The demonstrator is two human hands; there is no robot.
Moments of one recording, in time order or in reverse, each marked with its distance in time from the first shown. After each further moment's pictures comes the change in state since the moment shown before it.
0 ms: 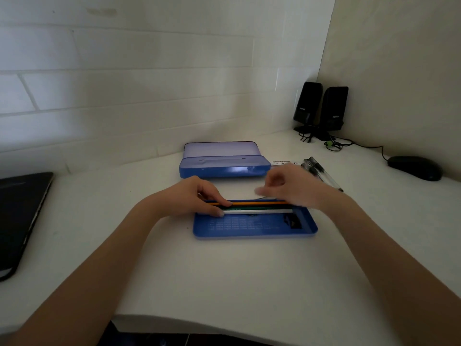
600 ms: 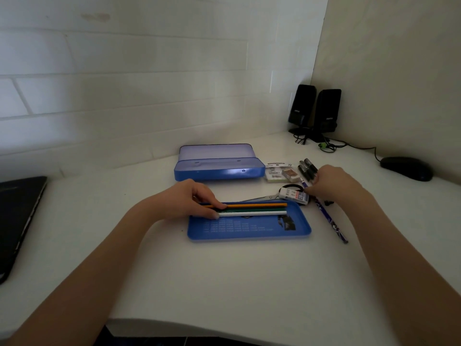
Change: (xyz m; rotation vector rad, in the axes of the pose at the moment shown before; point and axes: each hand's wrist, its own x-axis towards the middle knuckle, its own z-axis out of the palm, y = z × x) left_hand 0.001 0.000 0.000 -0.004 0.007 0.019; right_hand 0.006 0.072 -0.028 -0.328 0.152 0.584
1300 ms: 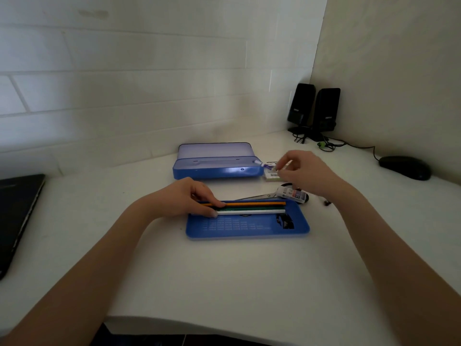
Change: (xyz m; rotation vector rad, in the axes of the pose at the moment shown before) left_hand 0.000 -0.002 -0.001 0.014 -0.013 0.003; right_hand -0.030 -0.037 -0.016 0.530 -0.020 -0.401
